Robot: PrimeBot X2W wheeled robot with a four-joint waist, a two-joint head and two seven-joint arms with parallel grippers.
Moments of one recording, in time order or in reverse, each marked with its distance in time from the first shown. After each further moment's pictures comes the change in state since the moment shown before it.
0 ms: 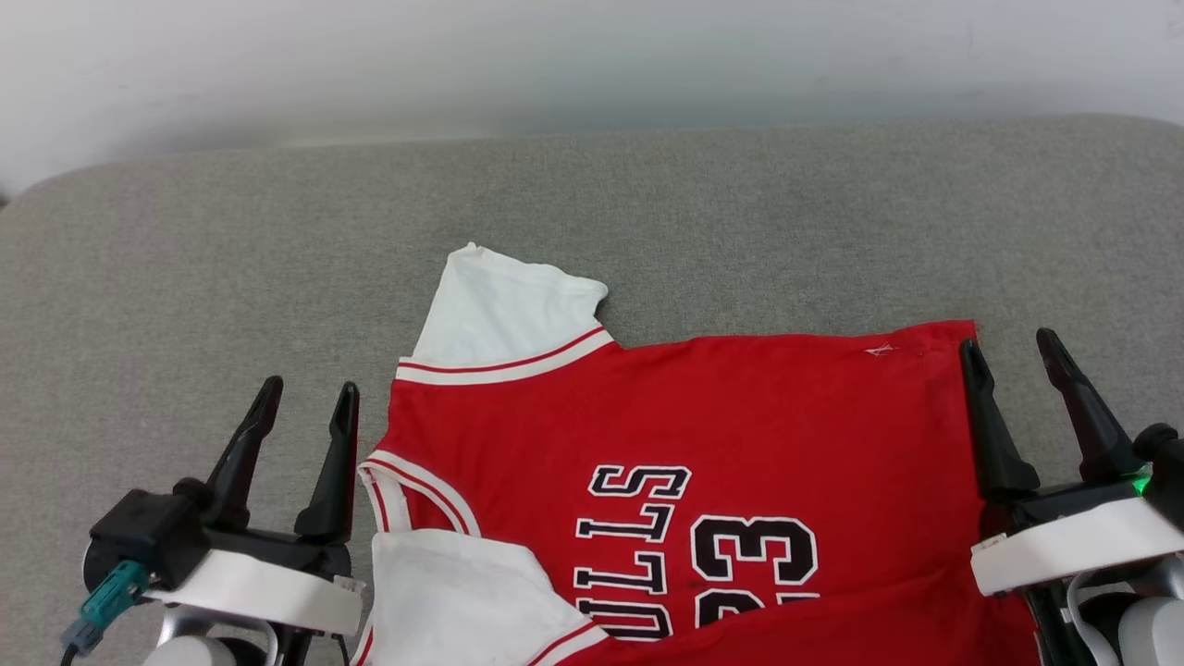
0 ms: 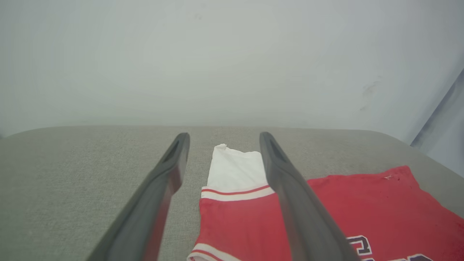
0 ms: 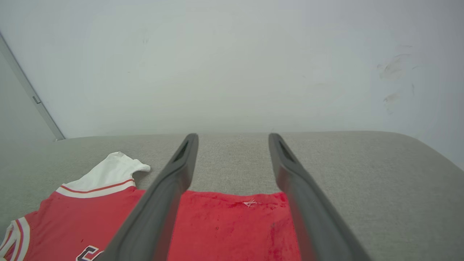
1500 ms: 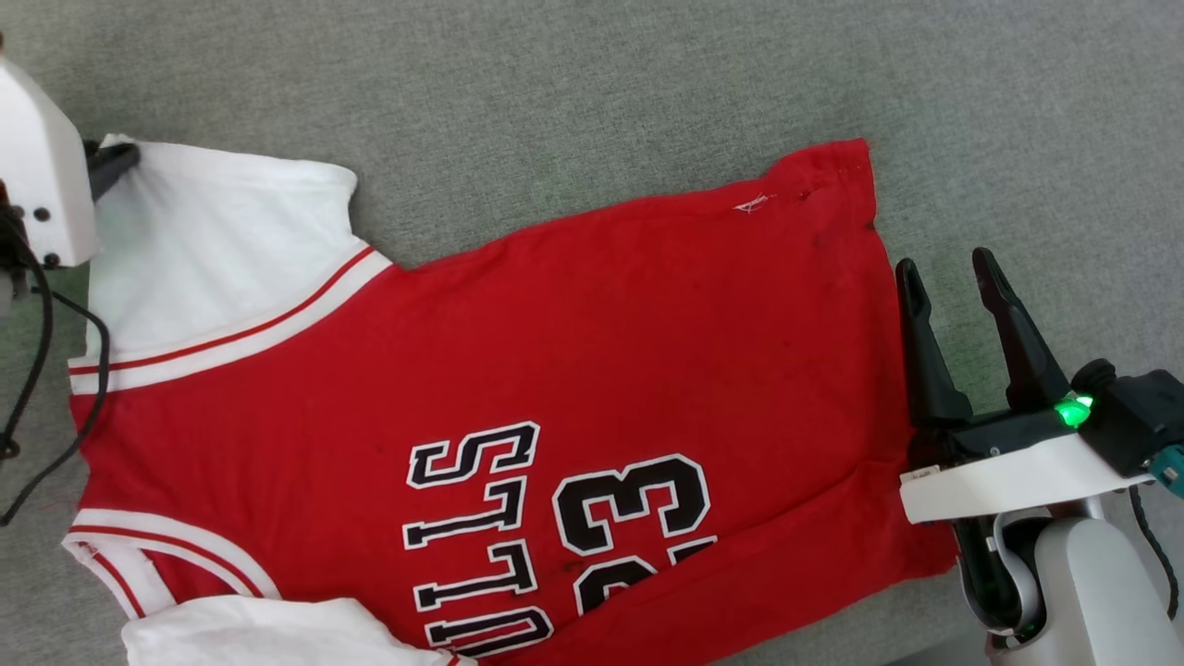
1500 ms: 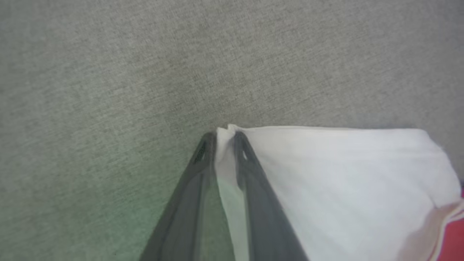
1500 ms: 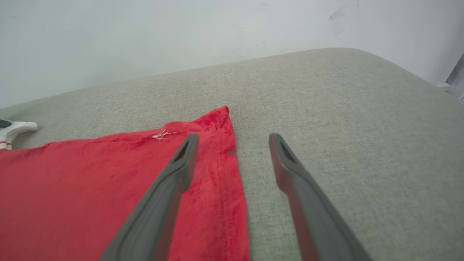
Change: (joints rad) left arm -0.885 0.405 -0.193 0.401 -0.312 -0.026 1.178; right arm -0.181 0.082 0.075 0.146 -0.003 0.000 -0.147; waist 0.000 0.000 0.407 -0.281
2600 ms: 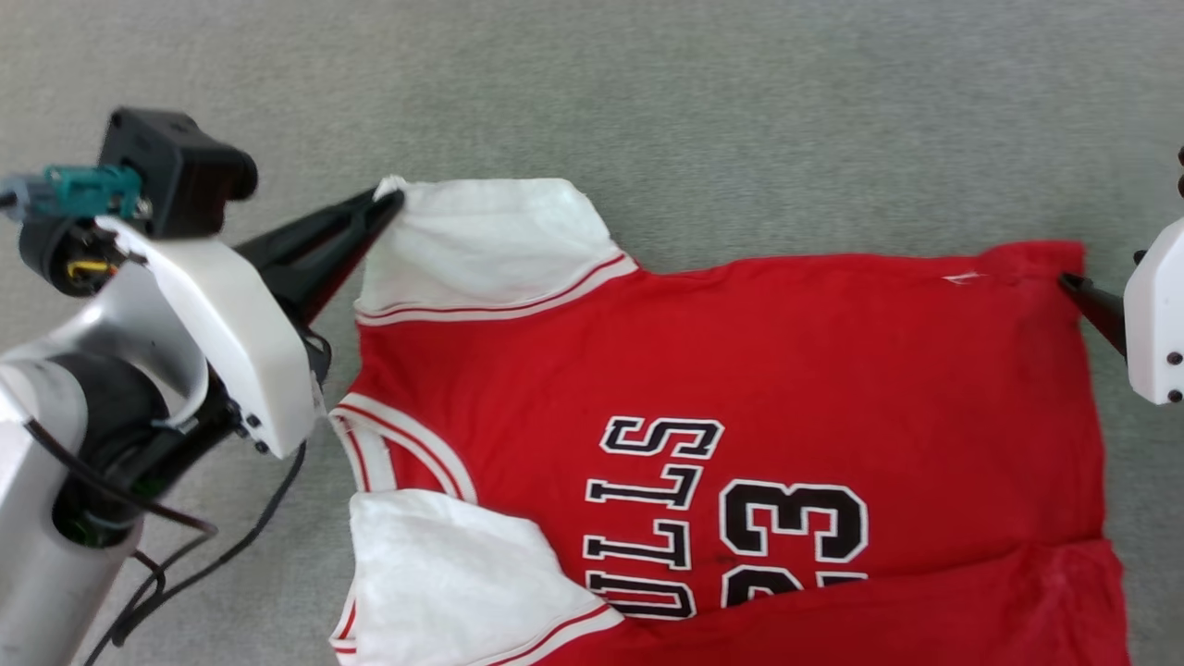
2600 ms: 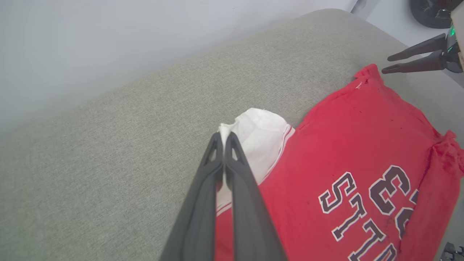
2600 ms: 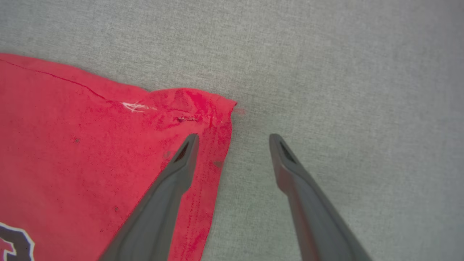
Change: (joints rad) left arm 0.290 -0.041 -0.038 -0.557 -0.027 -0.067 -0.426; right arm -0.307 -0.439 0.012 0.021 0.177 0.000 1.178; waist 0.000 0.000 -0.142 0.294
